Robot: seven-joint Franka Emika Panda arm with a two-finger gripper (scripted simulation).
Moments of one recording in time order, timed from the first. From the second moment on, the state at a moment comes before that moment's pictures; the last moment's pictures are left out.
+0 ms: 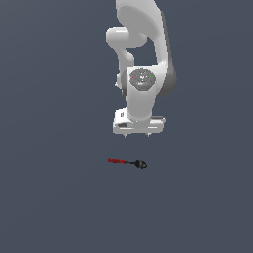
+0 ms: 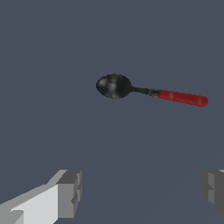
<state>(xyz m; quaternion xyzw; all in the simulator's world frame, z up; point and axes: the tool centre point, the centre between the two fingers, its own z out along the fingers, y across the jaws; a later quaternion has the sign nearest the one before) -0.019 0.046 0.140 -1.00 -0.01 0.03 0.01</state>
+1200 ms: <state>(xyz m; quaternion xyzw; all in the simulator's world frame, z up) -0.017 0.076 0.143 -1.00 -0.07 0.04 0.01</state>
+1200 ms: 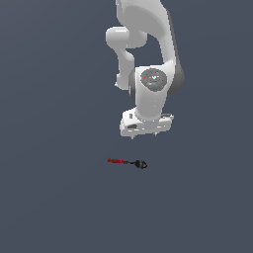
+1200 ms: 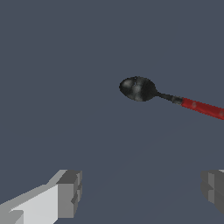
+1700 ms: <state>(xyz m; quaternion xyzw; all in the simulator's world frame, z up) -0.004 0.065 0.130 -0.98 -0.18 0.03 0.01</state>
